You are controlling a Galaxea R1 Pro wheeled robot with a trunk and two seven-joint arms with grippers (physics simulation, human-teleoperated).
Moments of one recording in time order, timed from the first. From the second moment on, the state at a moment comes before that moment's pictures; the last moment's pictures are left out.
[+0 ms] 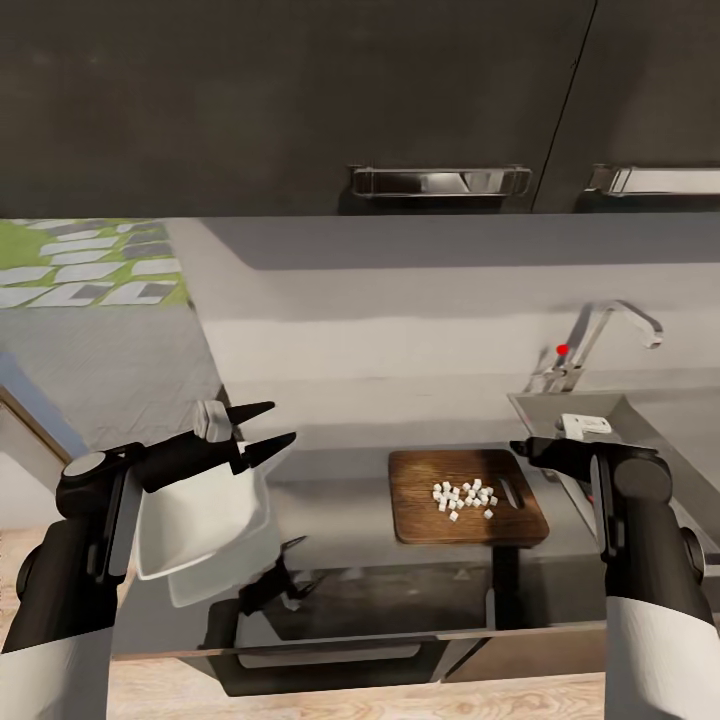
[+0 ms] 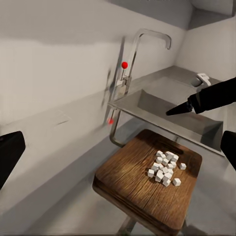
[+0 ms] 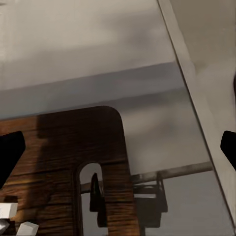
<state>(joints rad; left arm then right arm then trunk) -0.59 0.06 0.21 -1.59 0.02 0.54 -1.22 -0.67 -0.05 -0.34 -1.47 0.32 1.02 0.42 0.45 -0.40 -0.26</state>
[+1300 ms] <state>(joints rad) -0.71 -0.12 -0.15 -1.59 0.01 0.64 -0.85 -0.67 -0.05 -0.34 -1.47 0.33 1.02 0.42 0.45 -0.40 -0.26</state>
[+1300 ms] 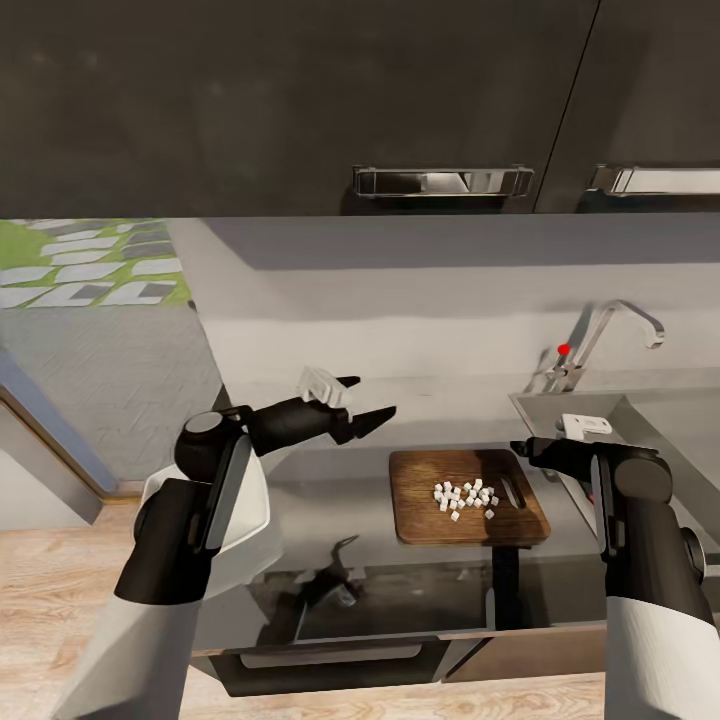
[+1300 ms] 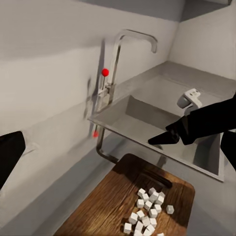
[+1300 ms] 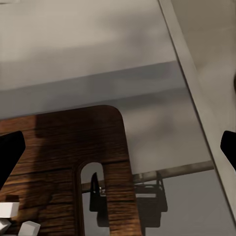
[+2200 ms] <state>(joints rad) -0.71 -0.11 -0.15 -1.59 0.01 0.55 -0.84 -0.67 -0.05 -0.34 -1.47 0.47 1.02 0.41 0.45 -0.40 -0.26</state>
